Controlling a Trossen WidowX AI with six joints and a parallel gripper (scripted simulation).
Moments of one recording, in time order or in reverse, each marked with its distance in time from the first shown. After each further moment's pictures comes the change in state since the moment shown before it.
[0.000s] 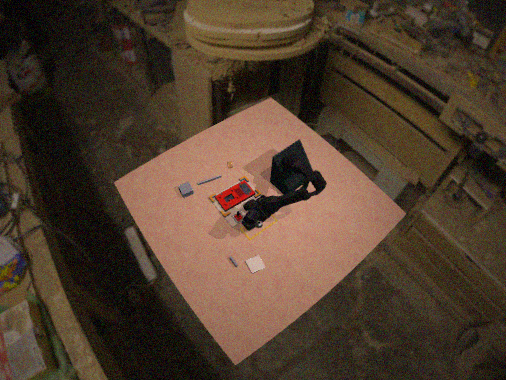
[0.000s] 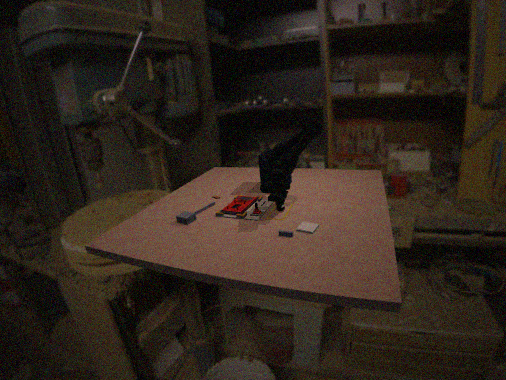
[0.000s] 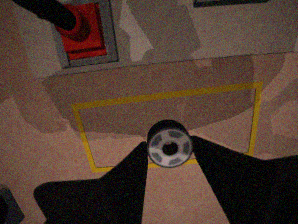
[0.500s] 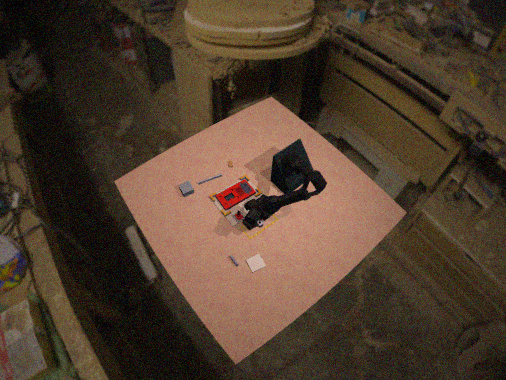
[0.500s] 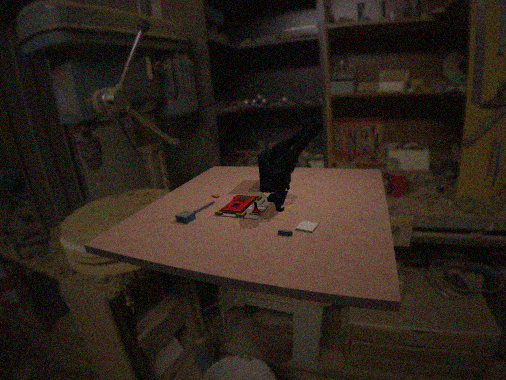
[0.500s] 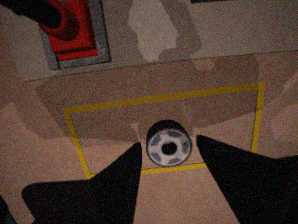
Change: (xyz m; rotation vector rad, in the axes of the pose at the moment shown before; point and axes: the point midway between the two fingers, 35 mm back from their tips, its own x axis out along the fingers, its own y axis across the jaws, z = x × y) arm 0.008 -0.003 0.001 0.008 -0.001 -0.010
